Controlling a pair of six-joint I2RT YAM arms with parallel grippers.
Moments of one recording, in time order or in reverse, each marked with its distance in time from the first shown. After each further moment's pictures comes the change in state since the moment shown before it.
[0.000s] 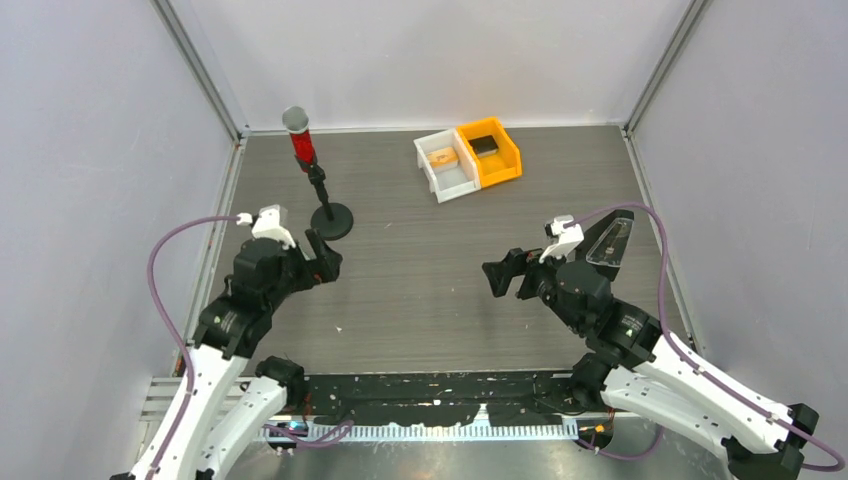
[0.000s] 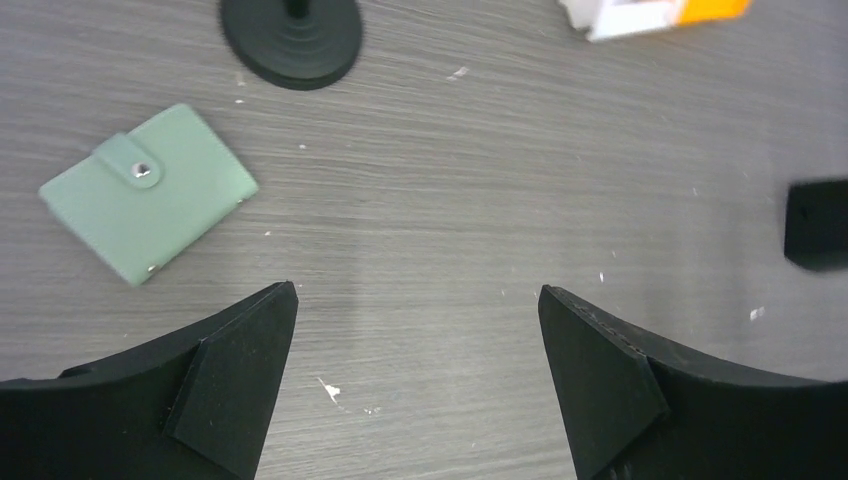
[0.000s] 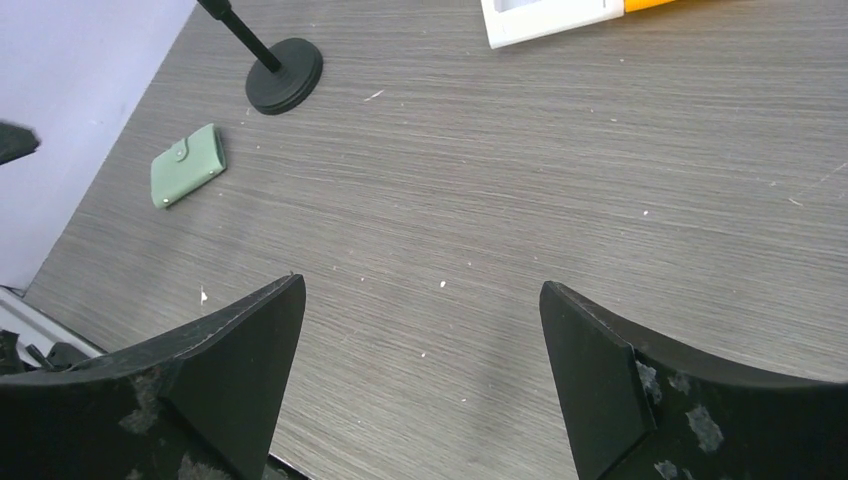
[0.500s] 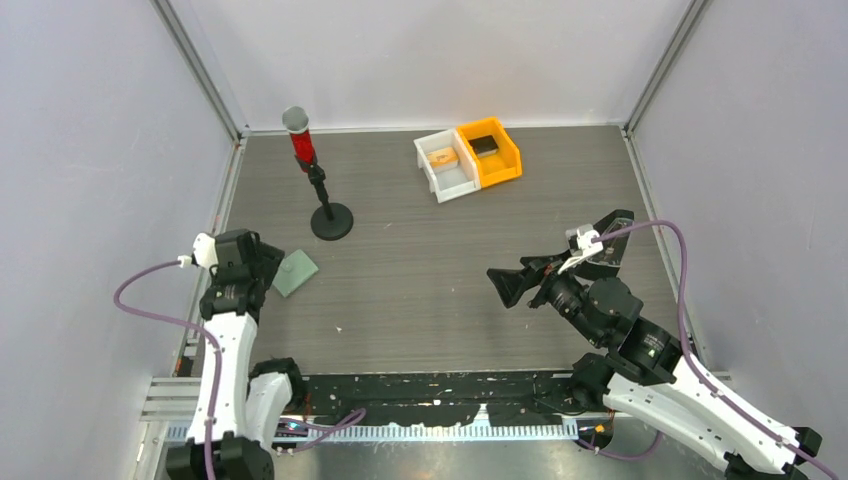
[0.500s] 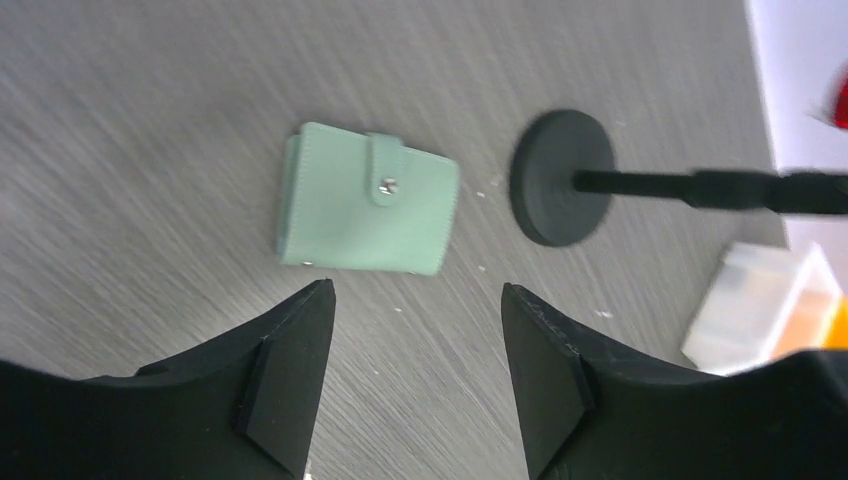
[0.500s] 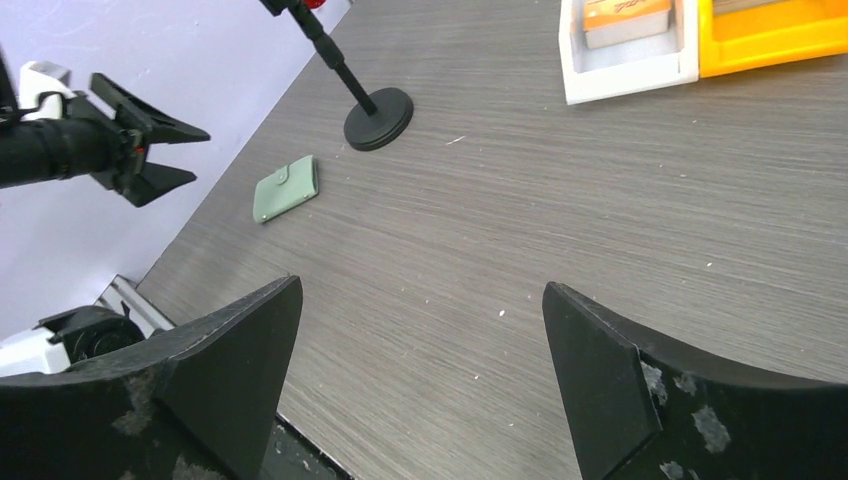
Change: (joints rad) left arm 0.502 0.169 -0.095 0.074 -0.118 -0.423; right arm 0.000 -0.172 -0.049 0.064 -0.100 -0.024
